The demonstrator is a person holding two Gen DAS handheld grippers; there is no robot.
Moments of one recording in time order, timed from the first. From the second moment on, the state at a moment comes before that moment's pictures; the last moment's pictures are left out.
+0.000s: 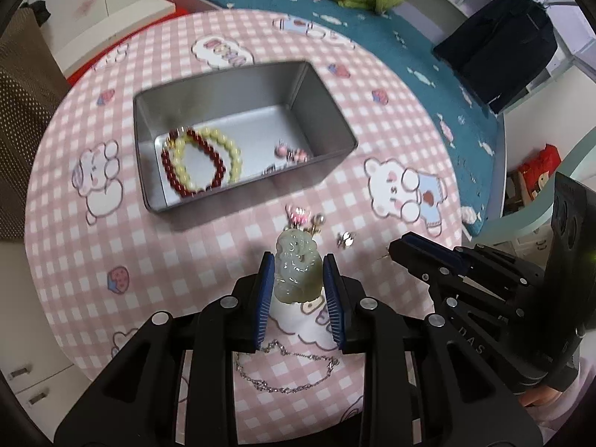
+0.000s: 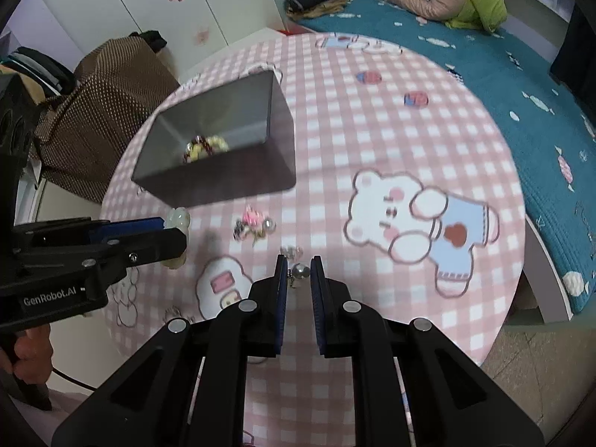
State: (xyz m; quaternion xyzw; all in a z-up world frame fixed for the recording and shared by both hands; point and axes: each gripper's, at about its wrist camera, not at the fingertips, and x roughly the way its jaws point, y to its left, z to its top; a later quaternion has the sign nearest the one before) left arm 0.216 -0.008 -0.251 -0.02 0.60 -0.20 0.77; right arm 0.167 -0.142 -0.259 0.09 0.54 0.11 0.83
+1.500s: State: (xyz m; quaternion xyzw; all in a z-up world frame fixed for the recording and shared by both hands) left arm 0.308 -0.014 -0.269 -0.06 0.62 -0.17 0.76; right arm 0.273 -0.141 -0.234 0.12 0.51 0.13 0.84
